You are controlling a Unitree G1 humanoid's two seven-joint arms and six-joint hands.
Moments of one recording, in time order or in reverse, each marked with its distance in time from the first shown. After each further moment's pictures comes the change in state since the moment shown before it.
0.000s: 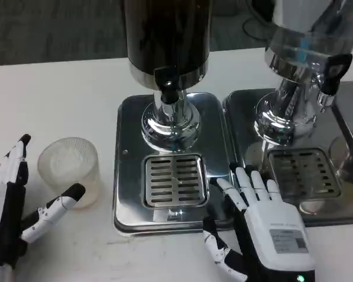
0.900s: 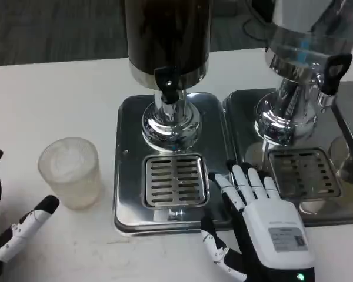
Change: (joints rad) left arm 0.175 0.001 0.092 -0.207 -0.083 0.075 -0.098; right arm -0.007 -0.015 -0.006 -0.002 -0.003 -0.031 0.006
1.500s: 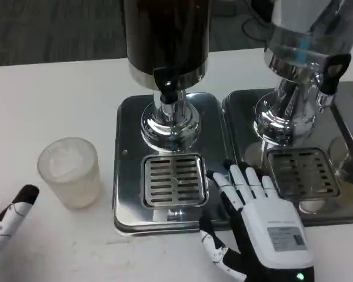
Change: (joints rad) left arm 0.117 -0.028 0.045 -0.214 0.021 0.030 0.151; right arm 0.004 -0.002 -0.001 -0.015 -0.007 -0.004 0.006
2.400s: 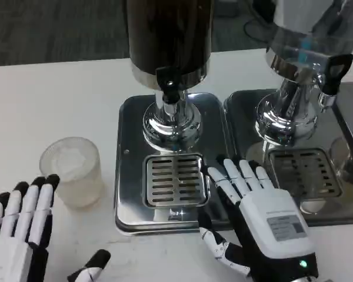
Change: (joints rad) left arm 0.319 0.034 -0.201 -0.363 0.500 0.224 0.167; right arm -0.057 -0.077 -0.028 0.002 0.031 -0.086 0.062
